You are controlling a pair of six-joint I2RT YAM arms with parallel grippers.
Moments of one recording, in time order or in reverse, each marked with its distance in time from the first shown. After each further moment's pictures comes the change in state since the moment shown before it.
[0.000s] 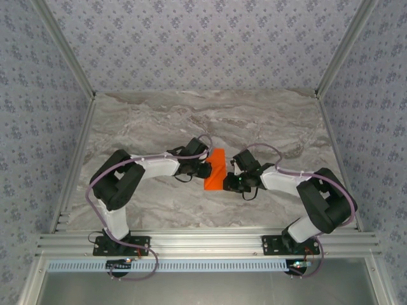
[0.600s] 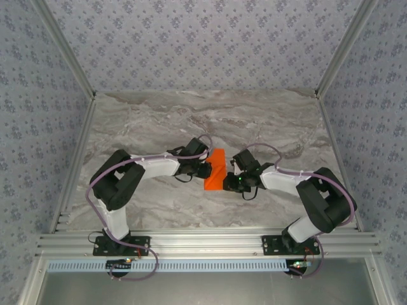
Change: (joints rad) left arm 0.000 0.000 0.000 0.000 -0.004 0.000; right arm 0.000 0.006 0.005 -0.006 0.000 0.000
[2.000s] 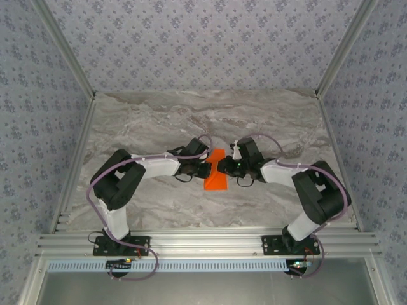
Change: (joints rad) left arm 0.000 0.008 0.001 0.002 -0.008 -0.001; right arm -0.087 0.086 0.053 0.330 -0.127 0.092
